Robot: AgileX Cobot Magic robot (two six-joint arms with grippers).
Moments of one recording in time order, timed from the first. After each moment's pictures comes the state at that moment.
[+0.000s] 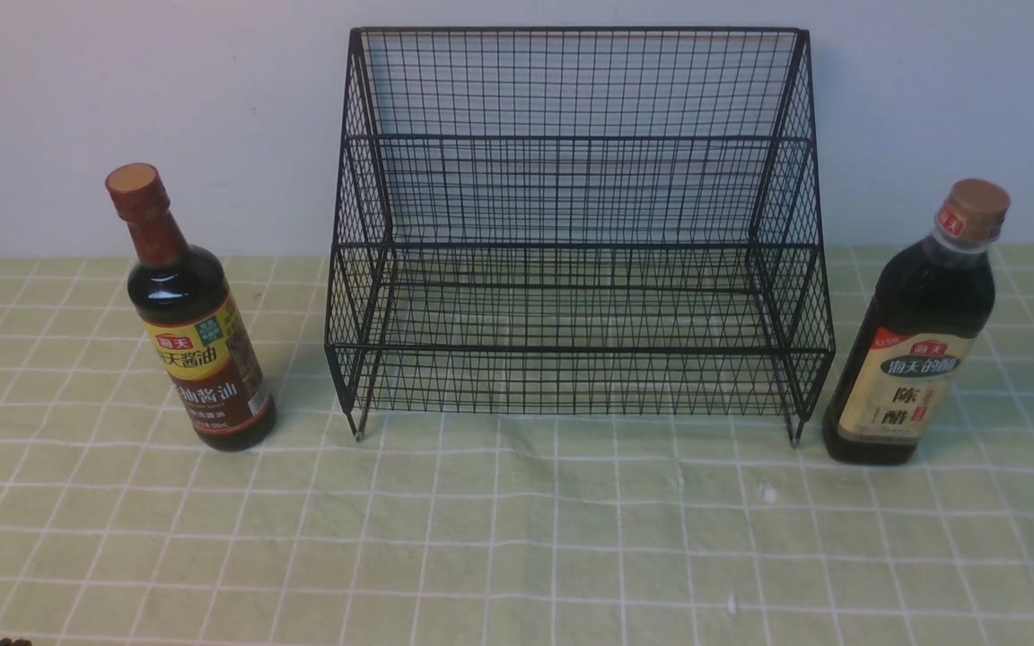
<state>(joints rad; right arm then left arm) -0.01 0.95 -1.11 0.22 1.00 0.00 -0.11 -0.01 0.03 0.04 0.38 -0.04</state>
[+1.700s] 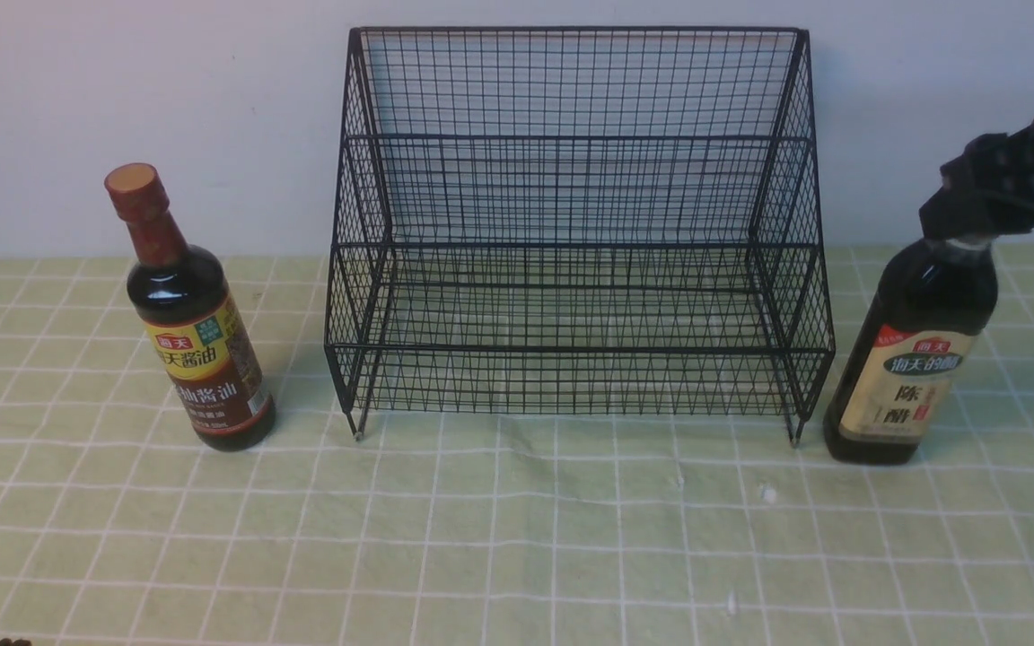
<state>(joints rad) -0.01 1.57 -1.38 0.35 0.98 -0.33 -0.11 -0.01 0.03 0.04 0.38 -0.04</state>
